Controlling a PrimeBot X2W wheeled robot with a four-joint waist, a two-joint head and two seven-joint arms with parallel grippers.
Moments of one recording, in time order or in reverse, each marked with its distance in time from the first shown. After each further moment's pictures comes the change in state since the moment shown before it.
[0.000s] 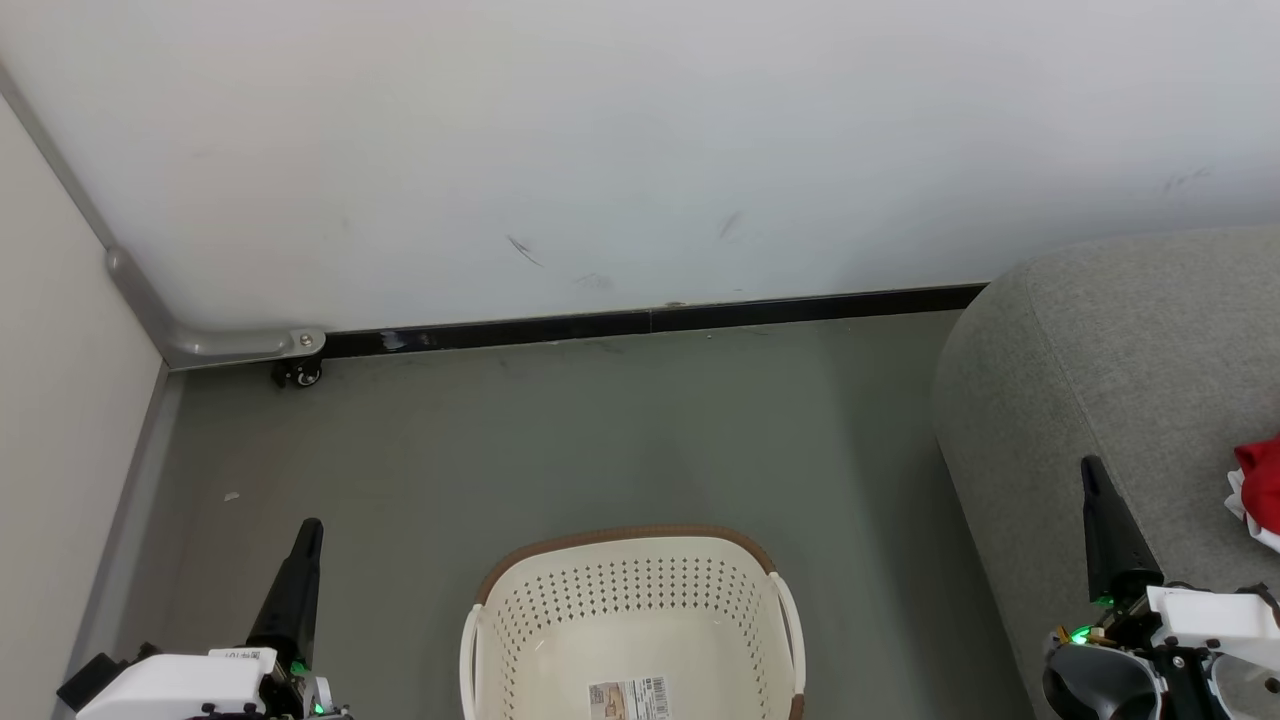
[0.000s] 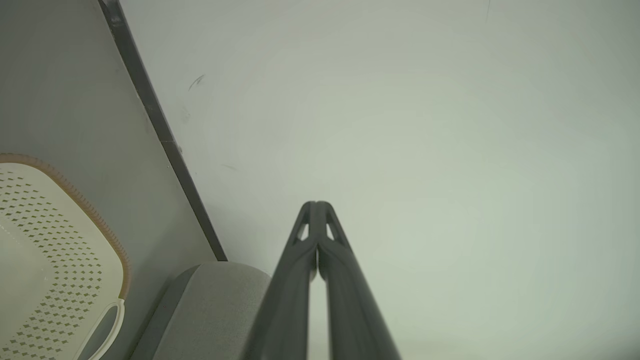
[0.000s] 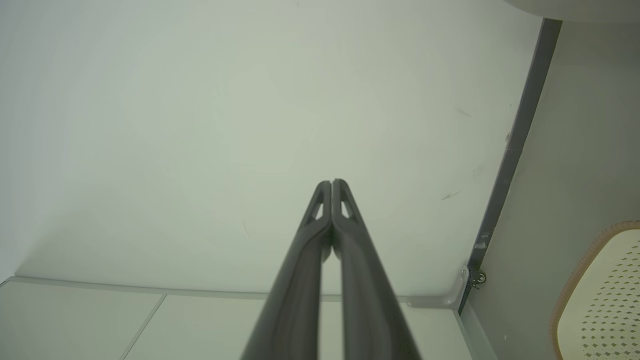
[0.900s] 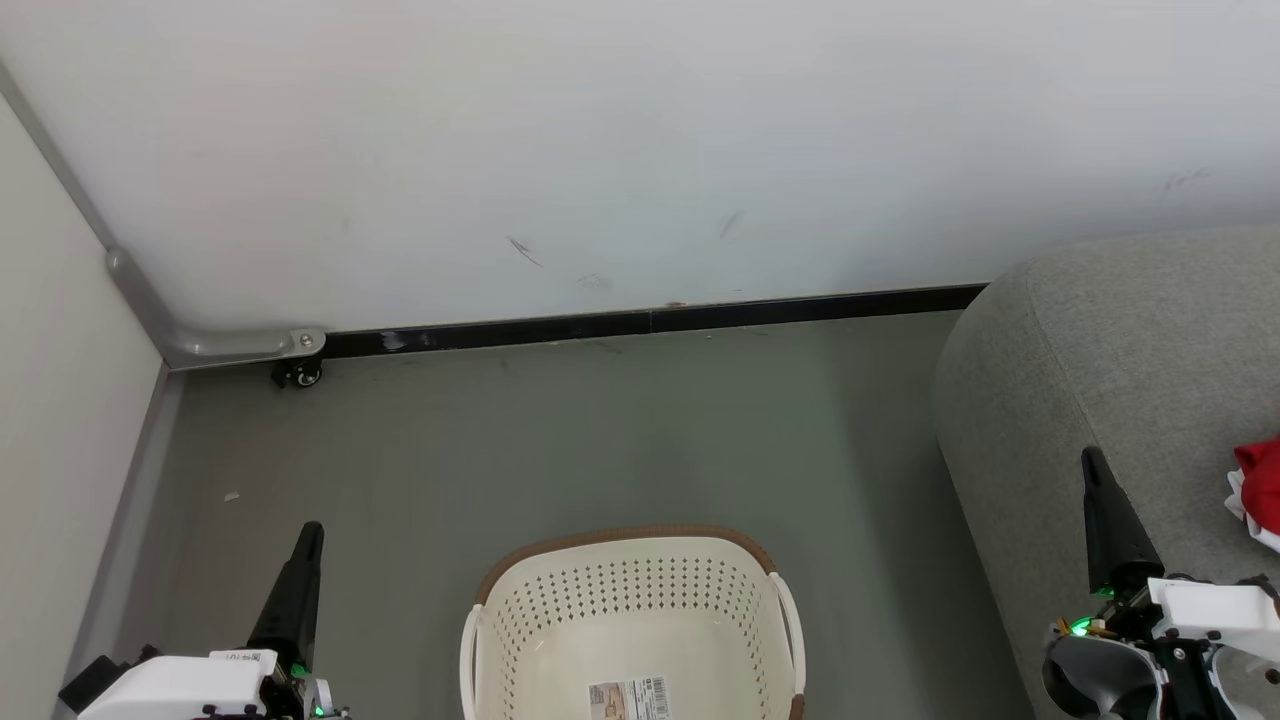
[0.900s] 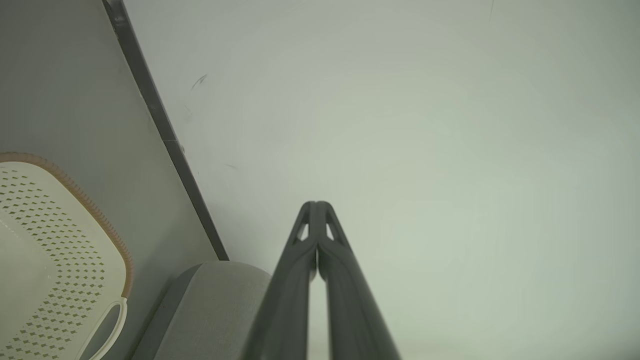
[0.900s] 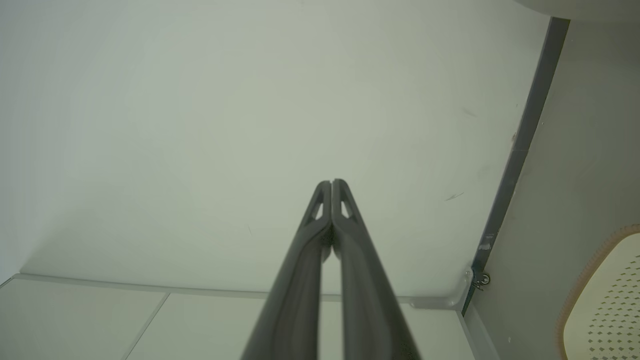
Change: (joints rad) left arm -0.002 -0.001 0.002 0.013 0.000 -0.004 0.003; right arm -0.013 0.000 -0.003 0.002 0.000 0.000 0.005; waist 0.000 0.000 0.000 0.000
